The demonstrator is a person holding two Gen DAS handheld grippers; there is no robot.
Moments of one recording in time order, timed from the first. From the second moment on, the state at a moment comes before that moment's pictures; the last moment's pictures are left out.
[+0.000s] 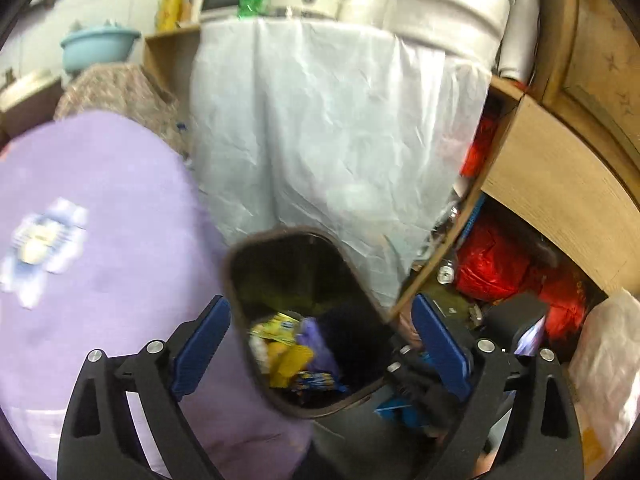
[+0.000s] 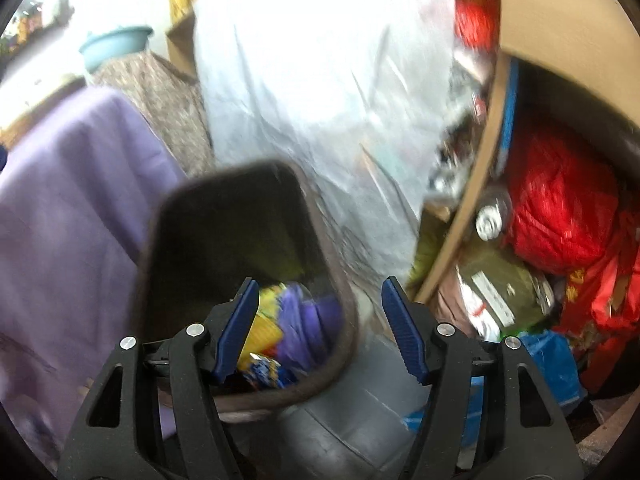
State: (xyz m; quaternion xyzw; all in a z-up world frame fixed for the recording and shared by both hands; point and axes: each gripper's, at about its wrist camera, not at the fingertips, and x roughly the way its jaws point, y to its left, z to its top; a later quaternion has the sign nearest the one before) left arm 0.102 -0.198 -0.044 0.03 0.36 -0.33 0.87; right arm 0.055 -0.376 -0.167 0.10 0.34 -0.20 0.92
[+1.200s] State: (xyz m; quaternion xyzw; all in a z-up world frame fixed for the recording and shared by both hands) left arm 0.264 0.117 -0.063 0.13 0.42 -0.12 0.89; right arm 0.187 -0.106 -0.009 -0.02 0.33 0.25 0.91
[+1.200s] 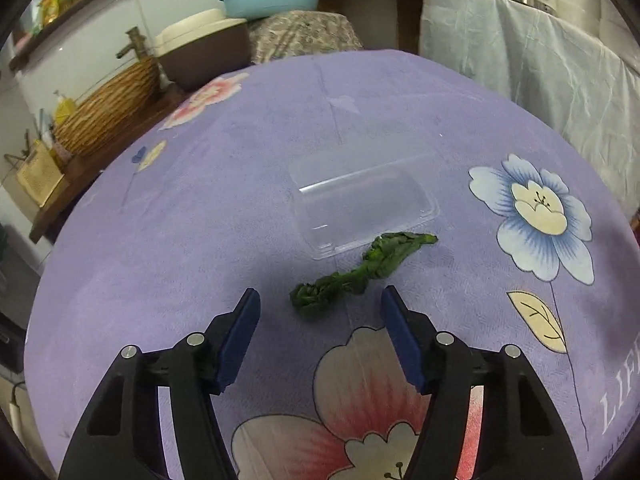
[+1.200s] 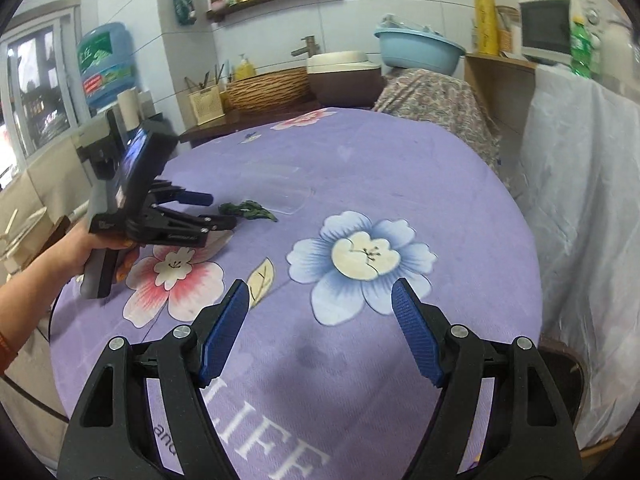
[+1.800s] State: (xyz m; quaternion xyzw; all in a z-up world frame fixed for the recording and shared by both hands) left arm 0.220 0.142 -0.048 0.09 0.40 -0.15 0.90; right arm 0.321 0.036 -0.023 -0.21 0.36 0.30 0.86
